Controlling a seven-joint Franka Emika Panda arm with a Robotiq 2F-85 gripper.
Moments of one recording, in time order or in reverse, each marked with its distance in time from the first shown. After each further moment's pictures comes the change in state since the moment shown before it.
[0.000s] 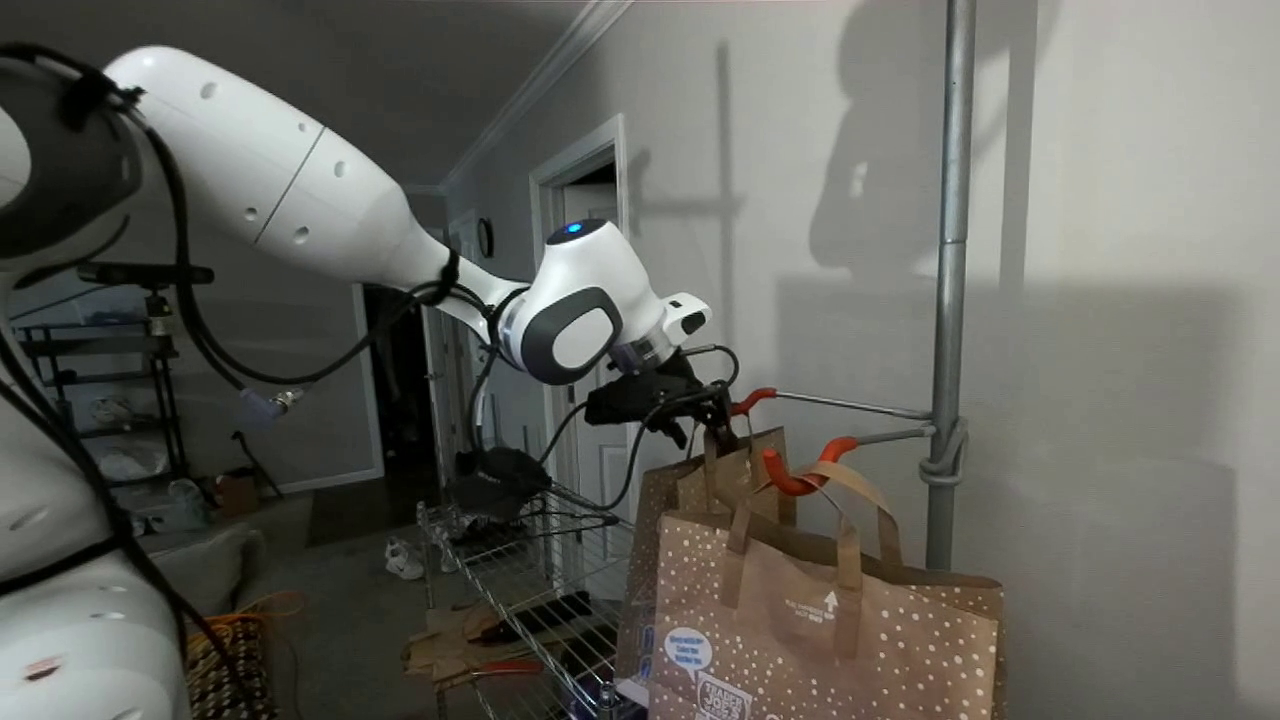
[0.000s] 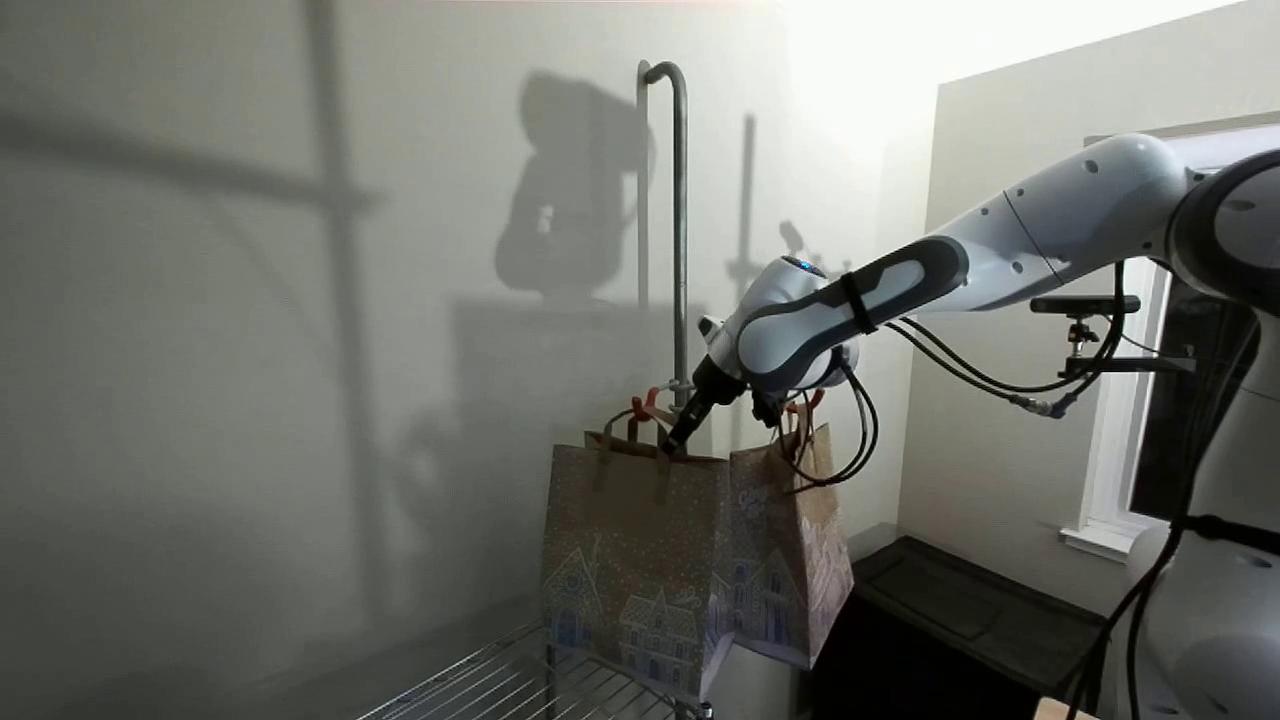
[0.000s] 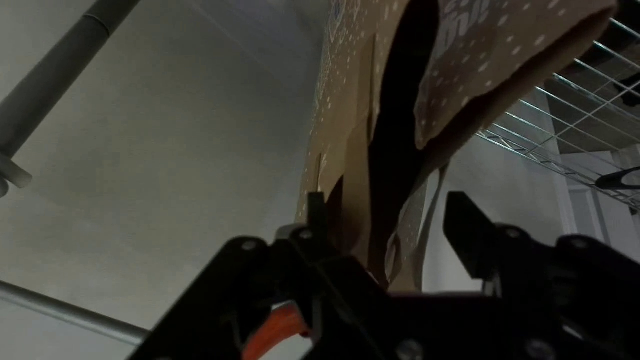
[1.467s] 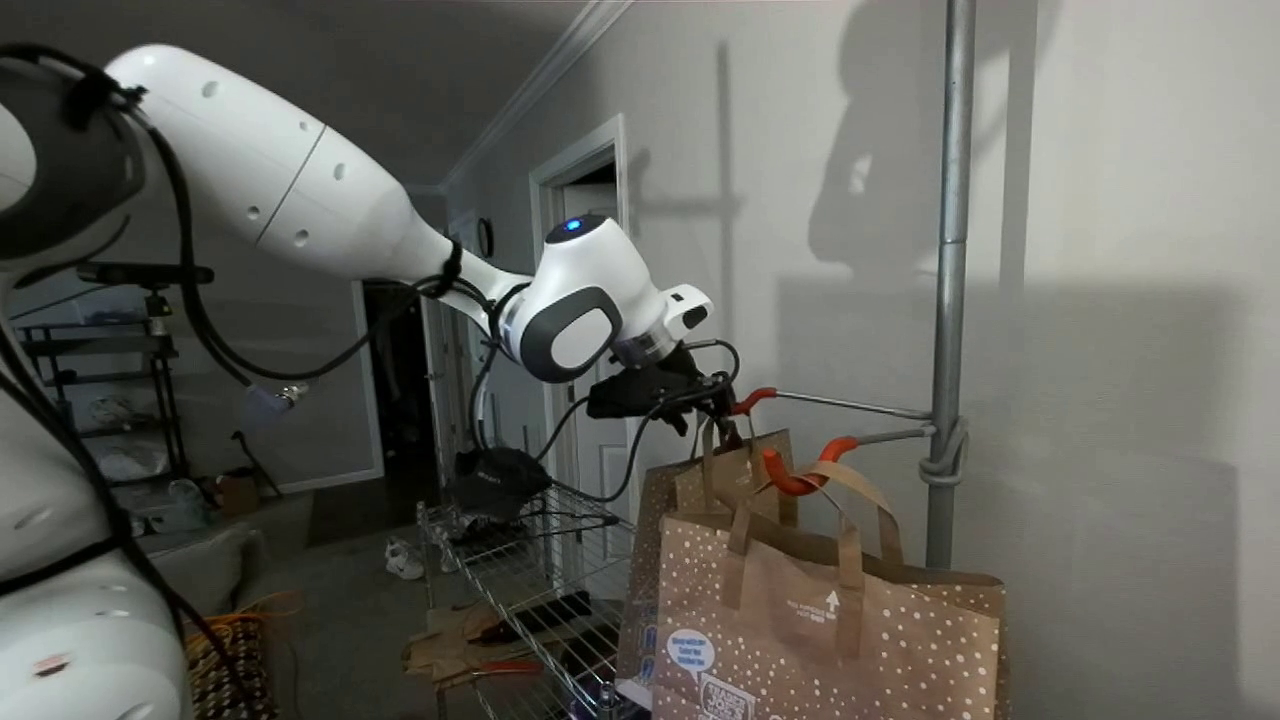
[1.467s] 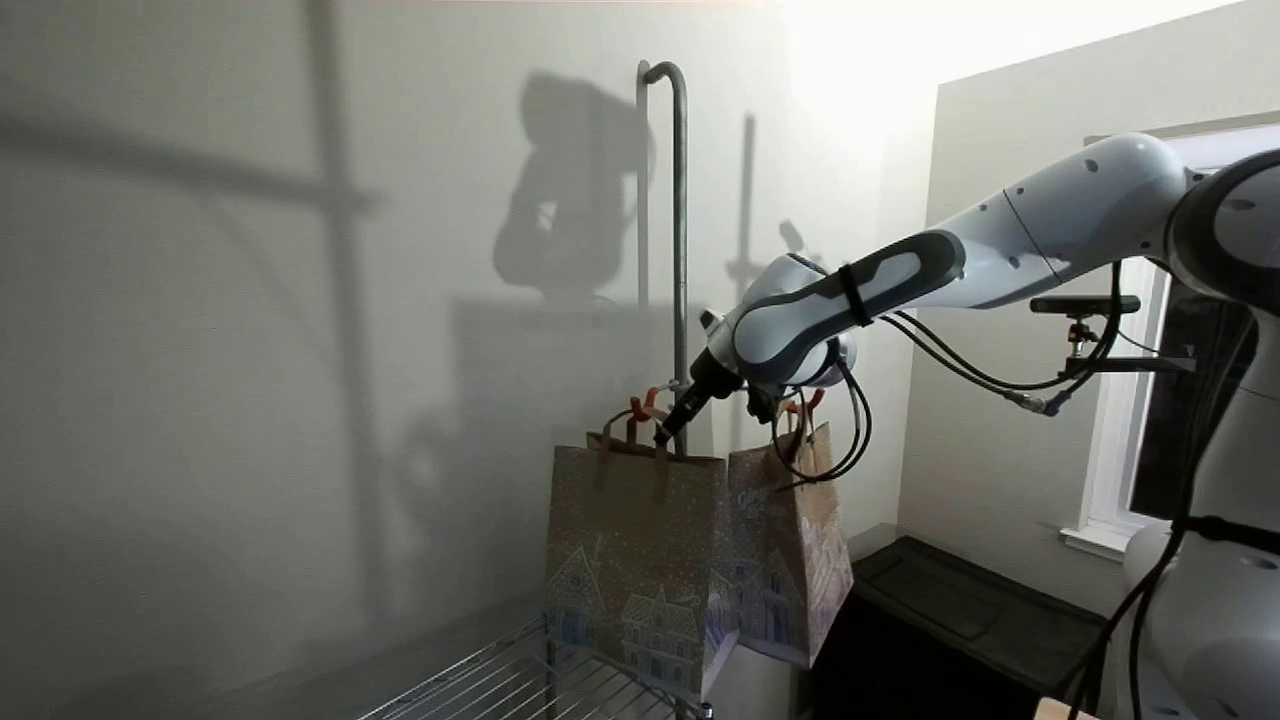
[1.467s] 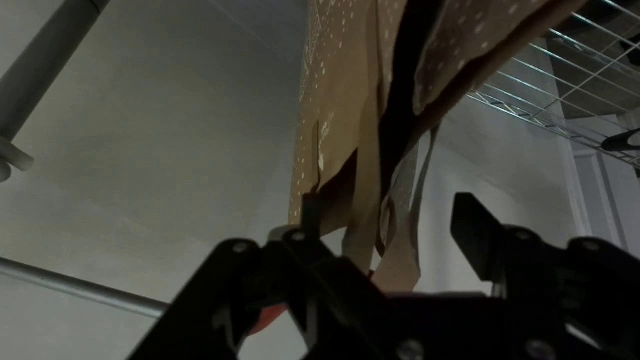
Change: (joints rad) arm 0.037 0.002 -0.027 0.010 0.077 0.044 -0.018
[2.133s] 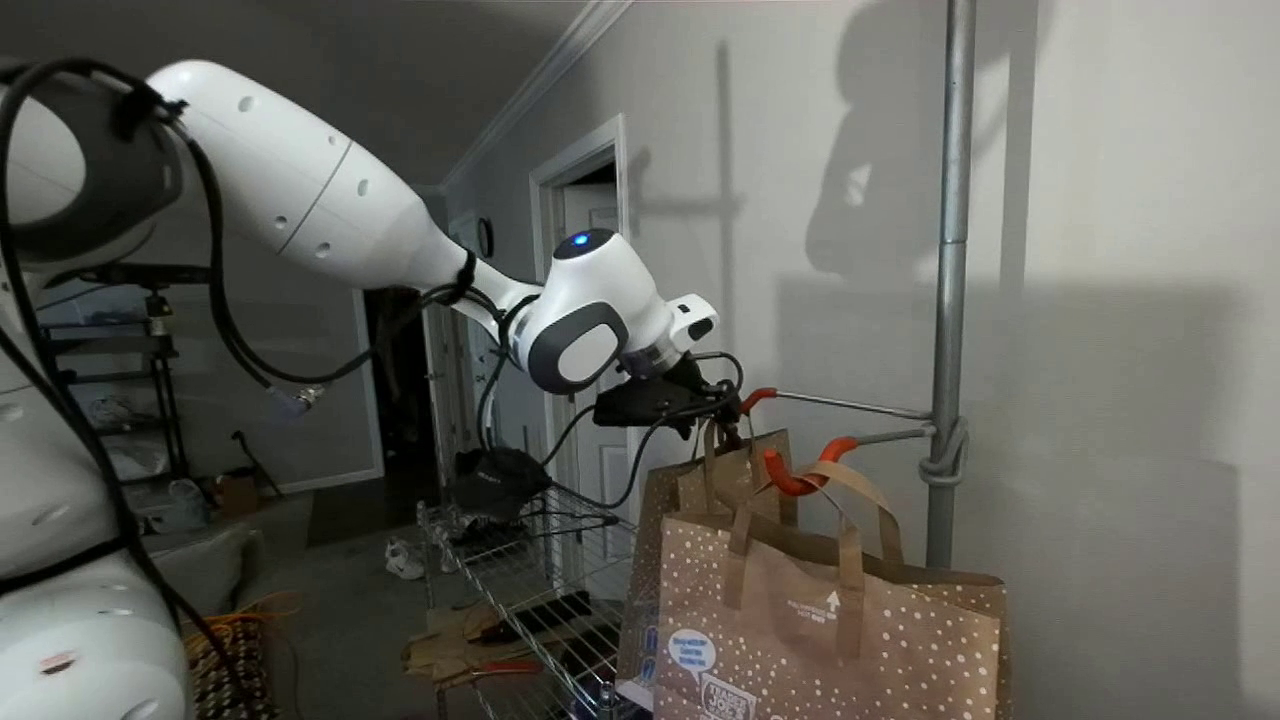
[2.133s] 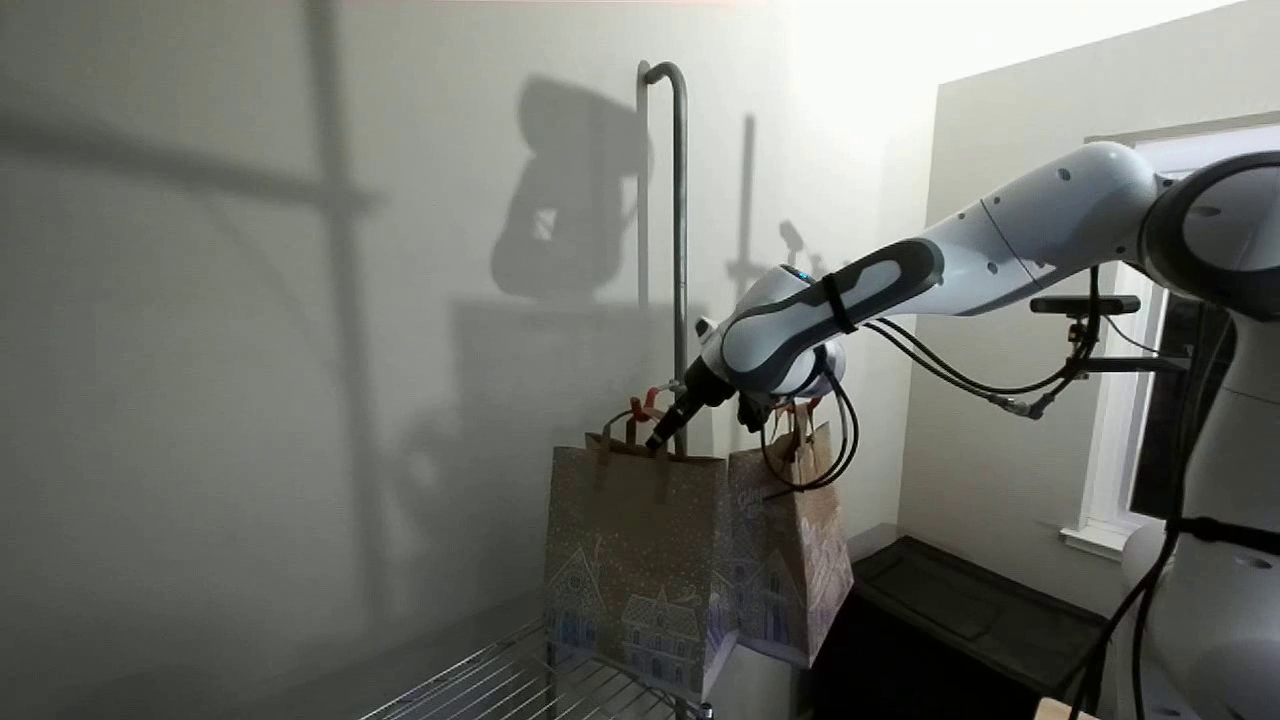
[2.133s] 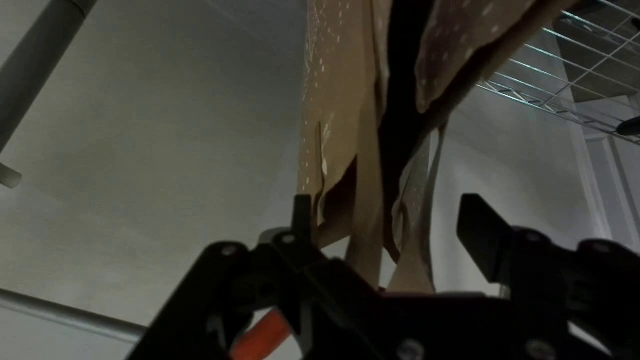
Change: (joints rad) arm 0.021 0.052 -0.015 0.014 0.046 0.048 0.007
